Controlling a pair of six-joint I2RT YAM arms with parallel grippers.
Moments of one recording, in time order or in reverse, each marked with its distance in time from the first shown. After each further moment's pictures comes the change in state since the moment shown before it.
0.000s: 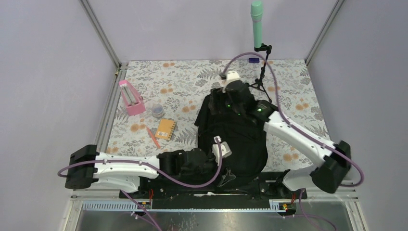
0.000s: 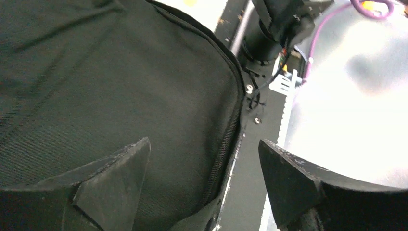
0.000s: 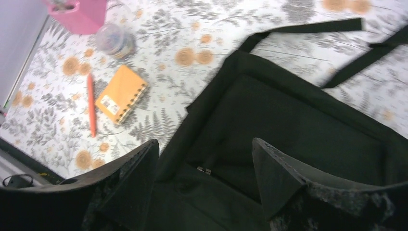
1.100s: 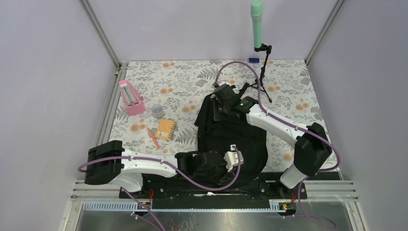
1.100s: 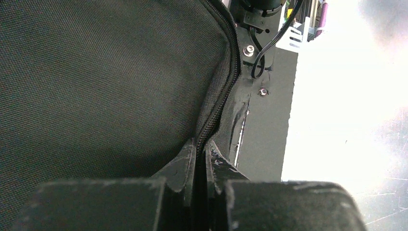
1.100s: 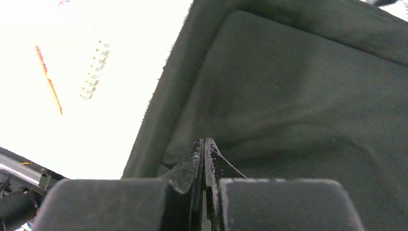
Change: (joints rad) left arm 0.012 0.219 0.061 0.002 0.128 0.065; right arm -0.060 0.165 -0.023 -0.107 -0.085 0.142
